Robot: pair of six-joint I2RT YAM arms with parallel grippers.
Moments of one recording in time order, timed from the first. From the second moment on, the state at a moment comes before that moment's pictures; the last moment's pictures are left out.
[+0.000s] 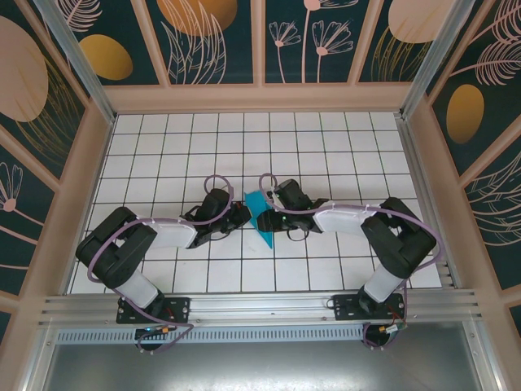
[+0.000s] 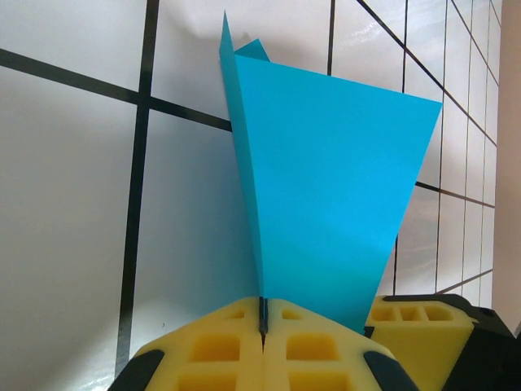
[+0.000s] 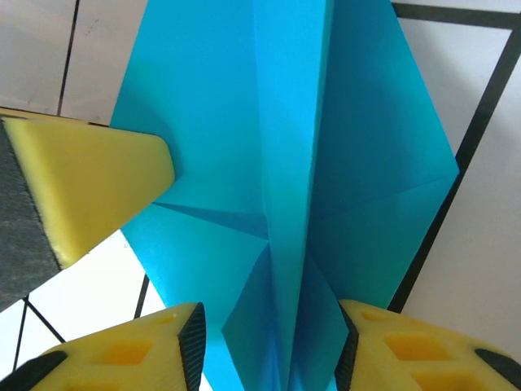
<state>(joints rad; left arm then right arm) -0.68 1.61 0.56 0.38 0.18 -1.06 0.77 1.65 0.79 -0.08 -0.28 0.56</state>
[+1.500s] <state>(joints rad) -0.67 1.41 0.61 -0.04 -0.17 -1.01 0.76 1.75 0.95 -0.34 0.09 0.63</state>
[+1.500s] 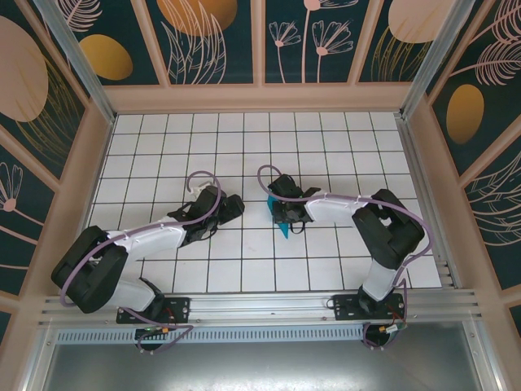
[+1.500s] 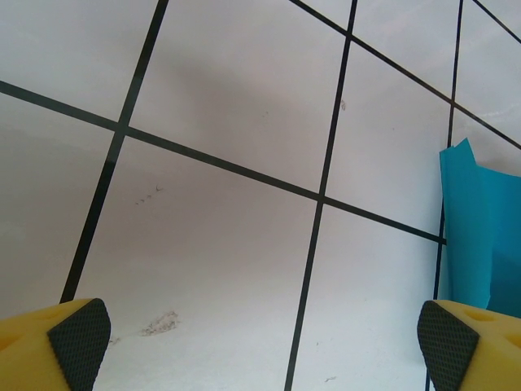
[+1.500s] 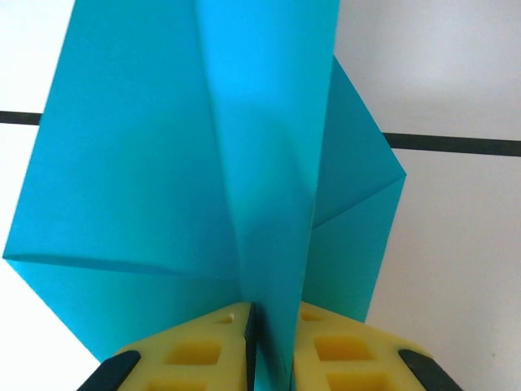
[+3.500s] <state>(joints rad) -0.52 1.41 0.82 -0.20 -0.24 -0.84 0.57 1.93 1.49 -0.42 0.23 0.52</state>
